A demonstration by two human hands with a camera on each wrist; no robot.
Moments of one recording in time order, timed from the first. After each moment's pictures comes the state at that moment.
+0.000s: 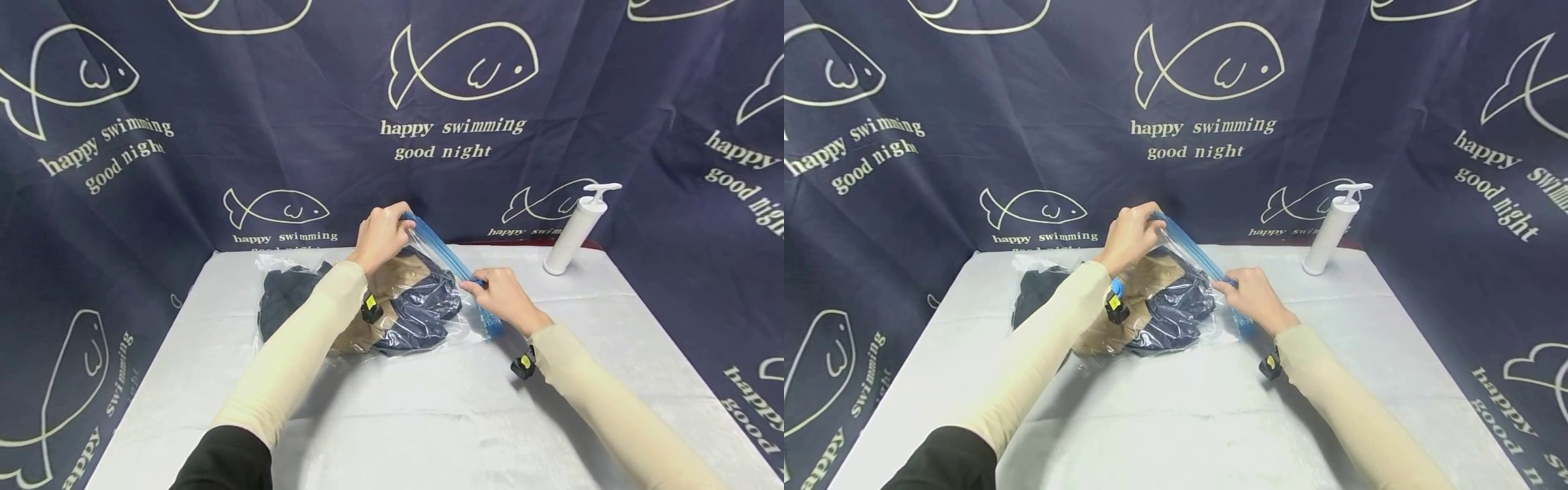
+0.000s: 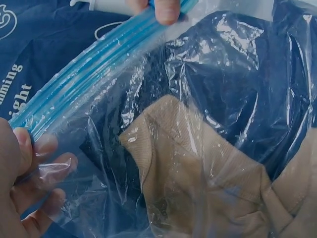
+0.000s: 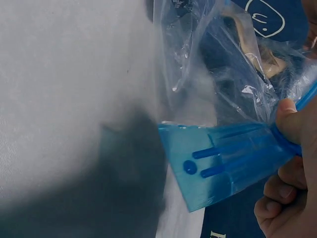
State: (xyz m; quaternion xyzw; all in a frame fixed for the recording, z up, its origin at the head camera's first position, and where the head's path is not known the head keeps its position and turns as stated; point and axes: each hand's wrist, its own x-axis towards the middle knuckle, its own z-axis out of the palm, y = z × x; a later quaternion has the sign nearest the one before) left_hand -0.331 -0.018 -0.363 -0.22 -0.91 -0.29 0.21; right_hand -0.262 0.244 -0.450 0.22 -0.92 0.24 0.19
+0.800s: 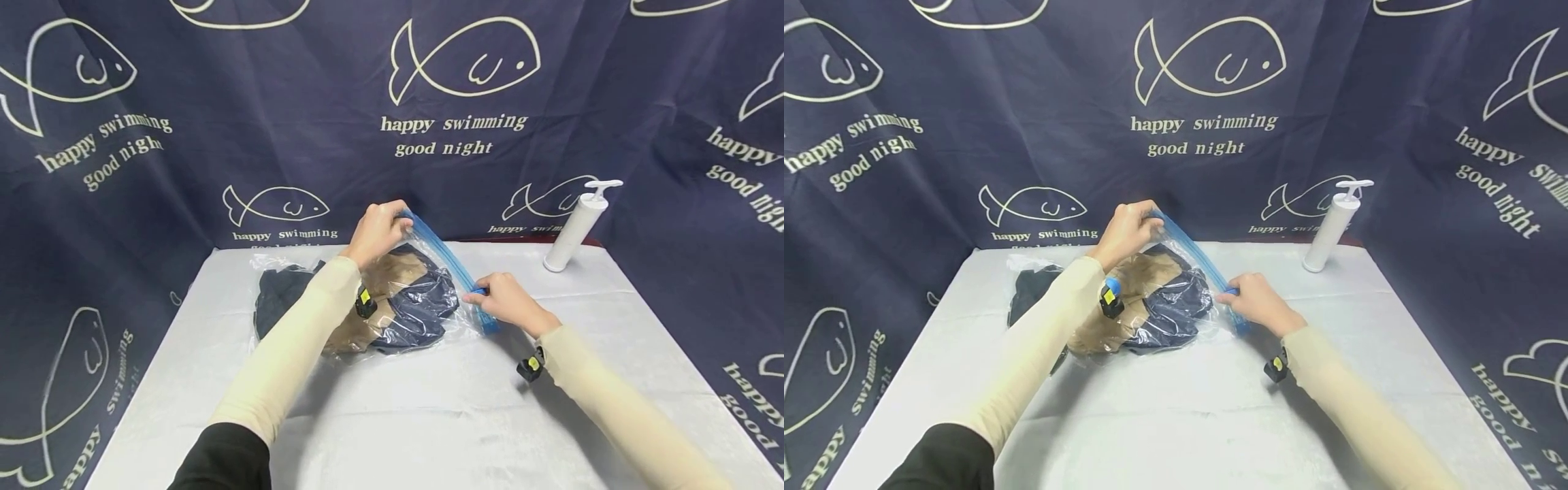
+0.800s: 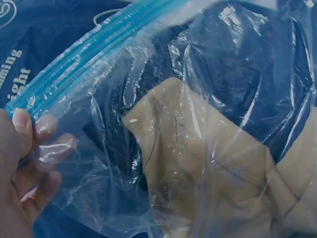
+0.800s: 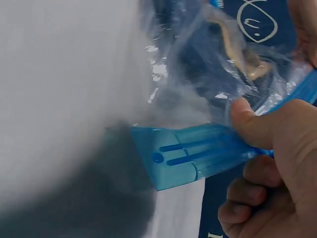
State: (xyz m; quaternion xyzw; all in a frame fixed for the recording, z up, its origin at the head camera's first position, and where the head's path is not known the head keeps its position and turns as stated) left_hand -0.339 -0.031 -0.365 -0.27 -0.89 -0.33 0.18; right_hand -0.252 0.248 -0.444 0.20 -0.95 0.25 0.04
